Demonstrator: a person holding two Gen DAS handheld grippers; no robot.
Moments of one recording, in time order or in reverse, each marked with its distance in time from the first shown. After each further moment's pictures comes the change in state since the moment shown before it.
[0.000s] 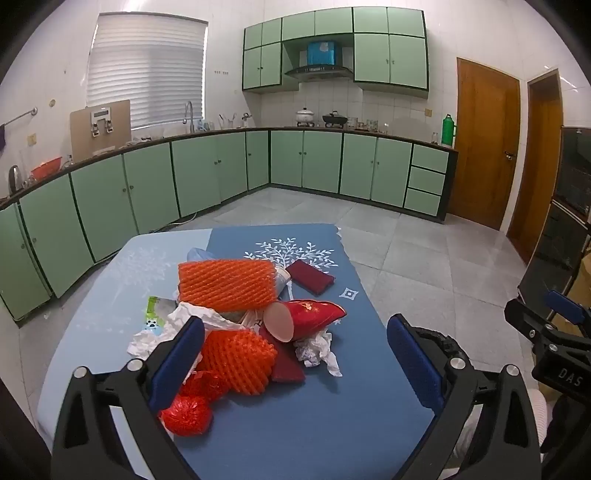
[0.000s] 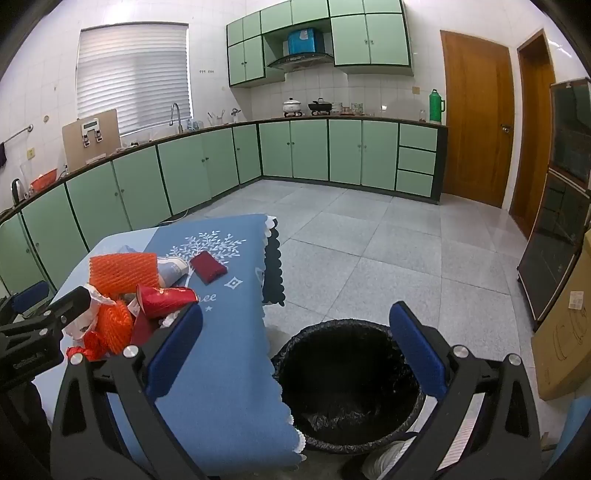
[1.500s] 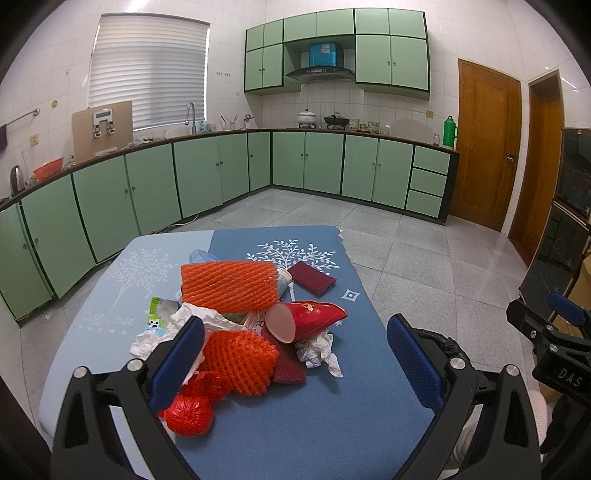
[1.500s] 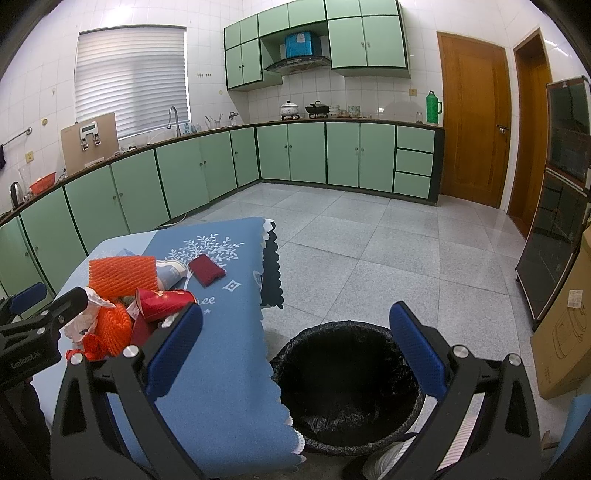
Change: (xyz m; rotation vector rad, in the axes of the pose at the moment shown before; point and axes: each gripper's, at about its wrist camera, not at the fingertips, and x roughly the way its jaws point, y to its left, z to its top) left arm 0.000 0.000 0.000 -0.002 -0.005 0.001; right arm 0.000 -0.003 -0.001 0.003 -0.012 -0.001
